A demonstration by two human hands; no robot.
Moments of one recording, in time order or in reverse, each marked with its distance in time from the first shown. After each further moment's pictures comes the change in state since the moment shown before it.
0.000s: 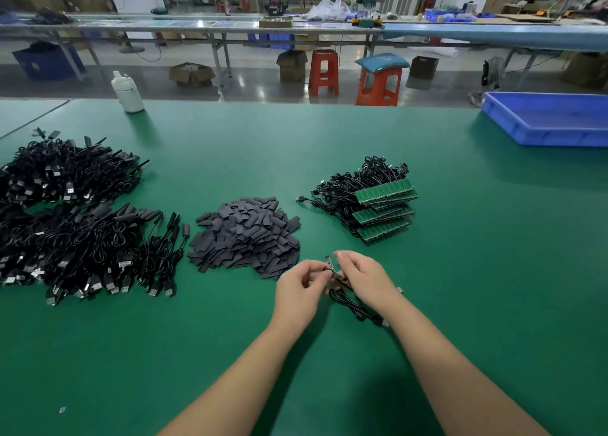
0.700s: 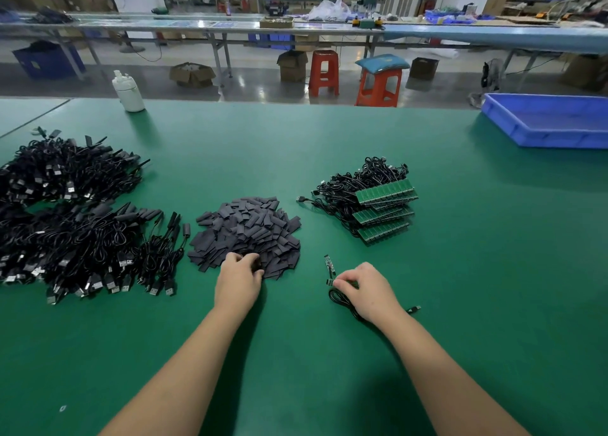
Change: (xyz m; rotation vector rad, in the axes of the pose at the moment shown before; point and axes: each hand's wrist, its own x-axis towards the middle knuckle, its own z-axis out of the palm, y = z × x) left_hand 0.054 -0.050 -0.099 0.966 0.181 -0.079; right_hand -0.012 0.011 0.008 -0.380 0.001 0.021
